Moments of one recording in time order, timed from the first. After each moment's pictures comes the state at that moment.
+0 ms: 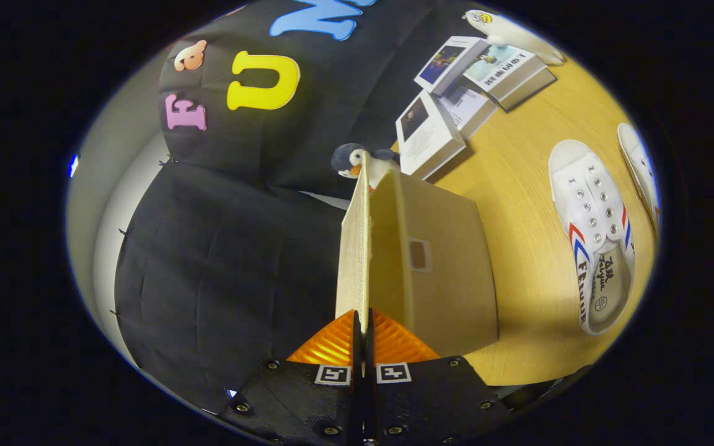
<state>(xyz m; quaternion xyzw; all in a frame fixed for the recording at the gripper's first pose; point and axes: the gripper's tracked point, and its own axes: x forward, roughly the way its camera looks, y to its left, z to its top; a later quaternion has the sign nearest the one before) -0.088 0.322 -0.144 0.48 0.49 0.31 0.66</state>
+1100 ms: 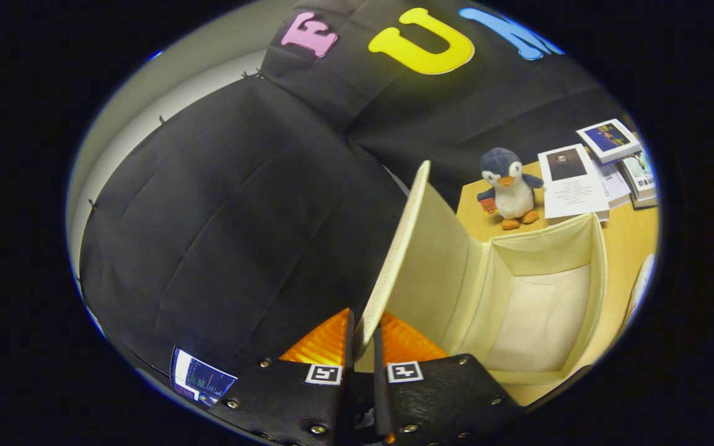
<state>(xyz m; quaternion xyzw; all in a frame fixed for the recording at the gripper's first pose) -0.101 0.522 -0.027 0.30 0.41 0.45 0.73</state>
